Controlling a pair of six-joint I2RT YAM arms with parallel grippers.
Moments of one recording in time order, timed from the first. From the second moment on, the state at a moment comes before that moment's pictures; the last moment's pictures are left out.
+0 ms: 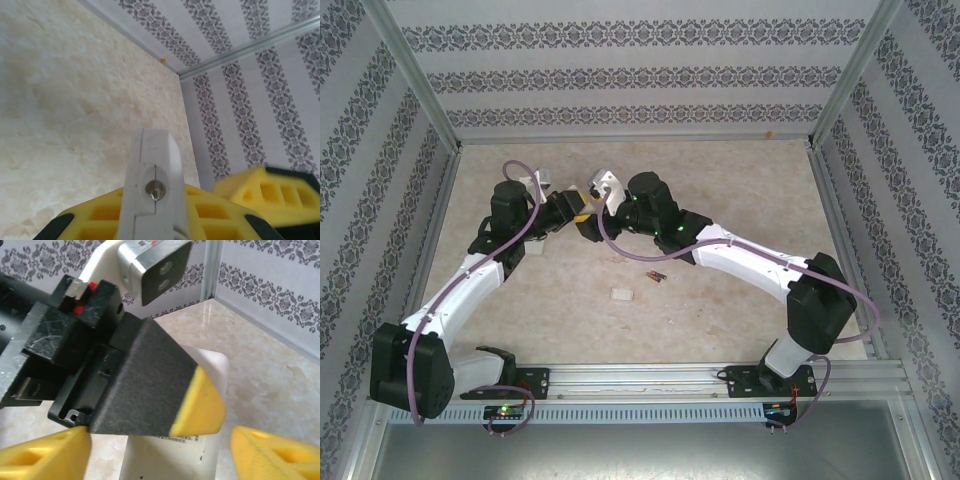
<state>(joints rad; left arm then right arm) -0.21 1.20 0.81 0.06 0.52 -0.90 0.82 1.63 1.27 0.02 -0.26 -0.02</state>
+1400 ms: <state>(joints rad) -0.22 0.74 0.86 -0.48 0.02 -0.57 0.71 2.04 1.52 -0.62 -0.29 -0.87</state>
